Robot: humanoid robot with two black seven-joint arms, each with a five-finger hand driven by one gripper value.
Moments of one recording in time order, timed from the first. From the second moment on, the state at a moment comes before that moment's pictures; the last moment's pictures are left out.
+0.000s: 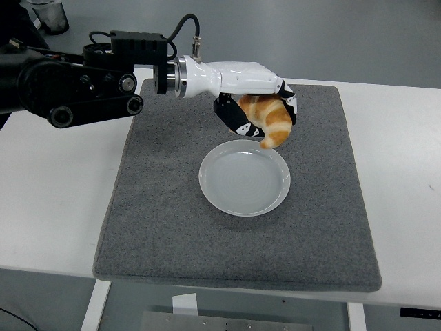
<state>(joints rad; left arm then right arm) -1.54 0.41 0.27 -1.18 1.06 0.06 -0.52 0.05 0.00 0.07 0.15 0.28 -0.20 -0.02</state>
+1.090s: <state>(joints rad) -1.28 0.27 0.32 -0.99 1.20 0.12 -0.51 0.05 0.00 0.07 0.15 0.28 -0.20 -0.02</state>
